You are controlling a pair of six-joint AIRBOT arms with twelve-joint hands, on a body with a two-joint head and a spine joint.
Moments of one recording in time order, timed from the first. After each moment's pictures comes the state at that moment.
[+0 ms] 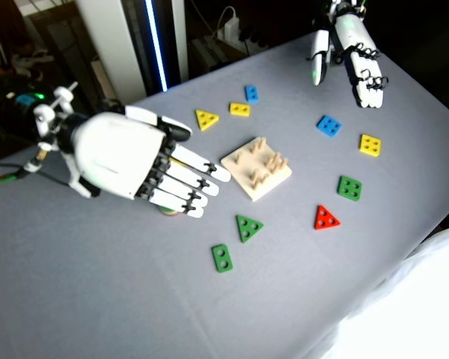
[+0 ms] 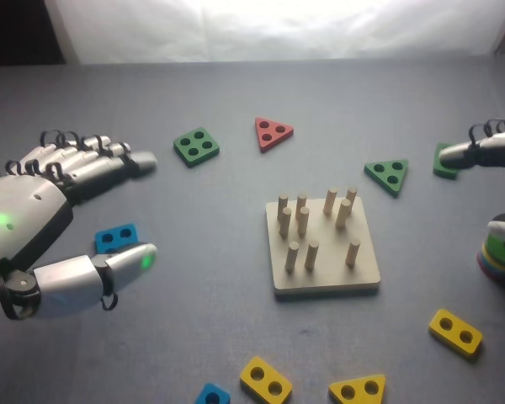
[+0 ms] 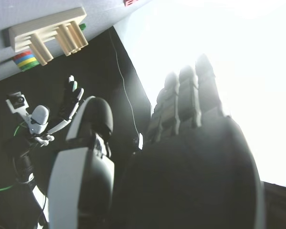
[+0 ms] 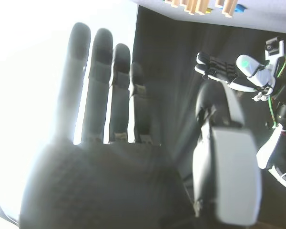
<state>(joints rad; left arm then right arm) 1.19 -0.80 0.95 -0.31 -1.22 0.81 -1.16 -0.86 1.09 0.06 1.04 -0.60</state>
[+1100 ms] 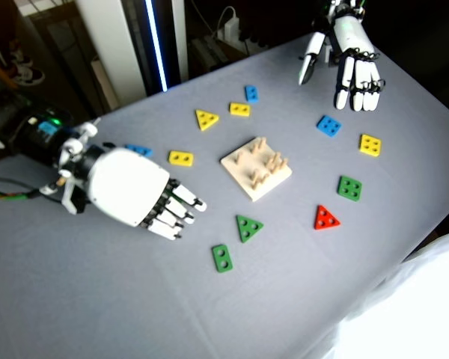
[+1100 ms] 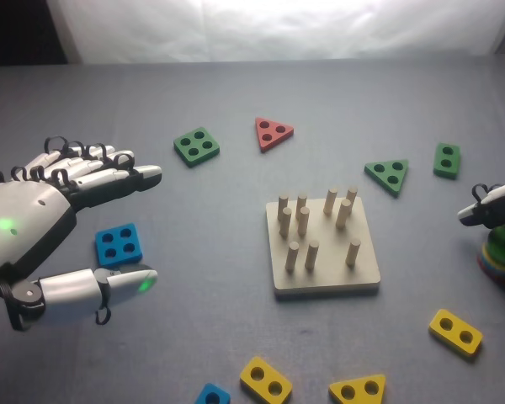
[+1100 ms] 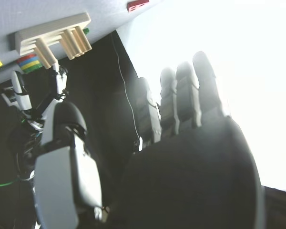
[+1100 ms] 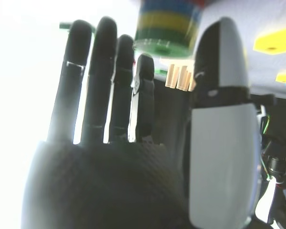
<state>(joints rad) 1.19 -0.80 0.95 -0.31 -1.20 0.80 -1.11 -0.91 1.17 0.04 0.71 -0.71</state>
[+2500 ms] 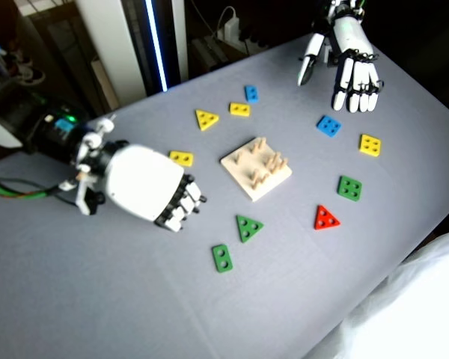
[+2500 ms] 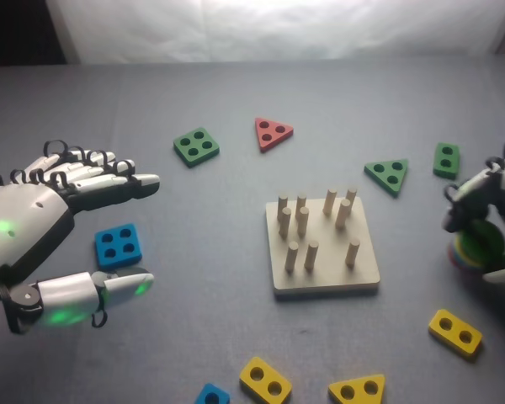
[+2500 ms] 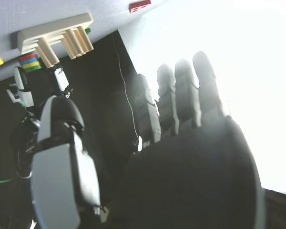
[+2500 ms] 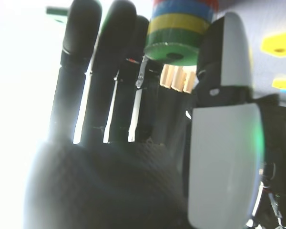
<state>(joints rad) 1.21 -0.80 0.95 -0.31 -1.21 0.78 -1.01 -0.93 1.13 -0.02 0.71 -0.78</state>
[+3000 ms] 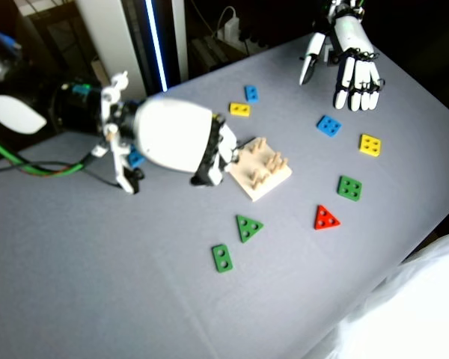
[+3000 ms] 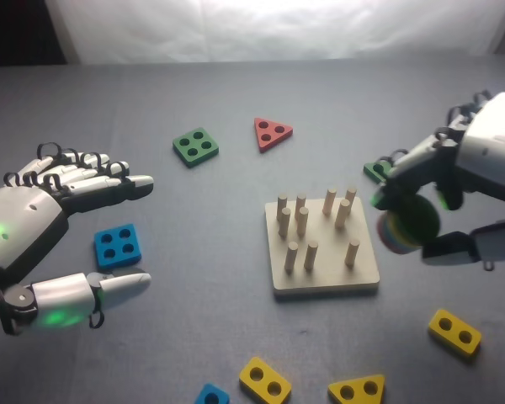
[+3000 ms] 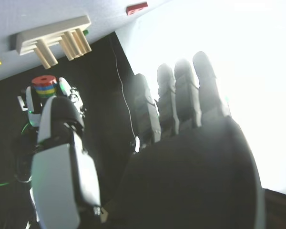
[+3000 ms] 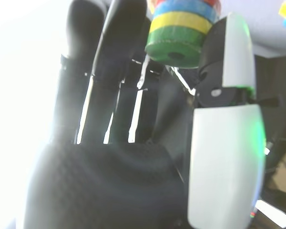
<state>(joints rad) 1.22 -0.80 0.95 -0.32 -1.23 0.78 -0.88 -0.94 1.09 -0.28 0.86 -0.66</state>
